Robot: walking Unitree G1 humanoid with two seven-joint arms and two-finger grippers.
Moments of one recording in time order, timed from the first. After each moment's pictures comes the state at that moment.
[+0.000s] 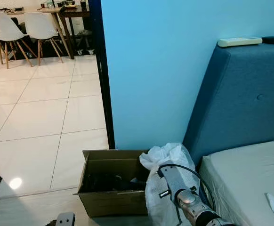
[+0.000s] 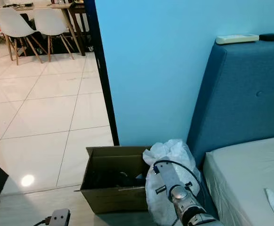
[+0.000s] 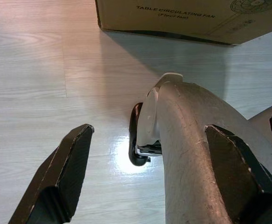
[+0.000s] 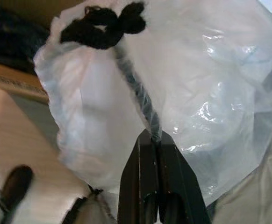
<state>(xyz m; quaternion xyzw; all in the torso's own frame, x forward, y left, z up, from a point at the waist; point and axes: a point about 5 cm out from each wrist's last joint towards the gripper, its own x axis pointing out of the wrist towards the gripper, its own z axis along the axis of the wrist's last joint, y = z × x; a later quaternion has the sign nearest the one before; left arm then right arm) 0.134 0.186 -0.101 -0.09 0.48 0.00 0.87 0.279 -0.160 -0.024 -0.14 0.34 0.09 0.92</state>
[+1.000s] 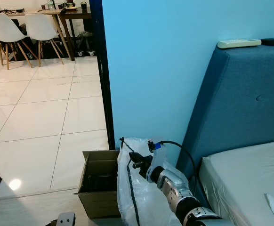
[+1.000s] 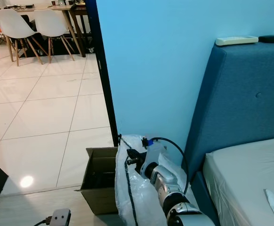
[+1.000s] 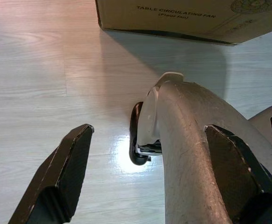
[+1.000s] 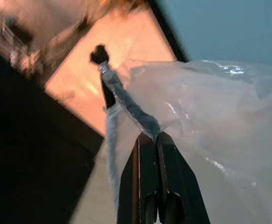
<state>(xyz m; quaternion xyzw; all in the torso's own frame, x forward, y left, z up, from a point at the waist) 0.135 0.184 -0.101 -0.09 0.49 0.00 0.87 0.316 -0.085 0.037 0.24 0.14 0.25 0.93</state>
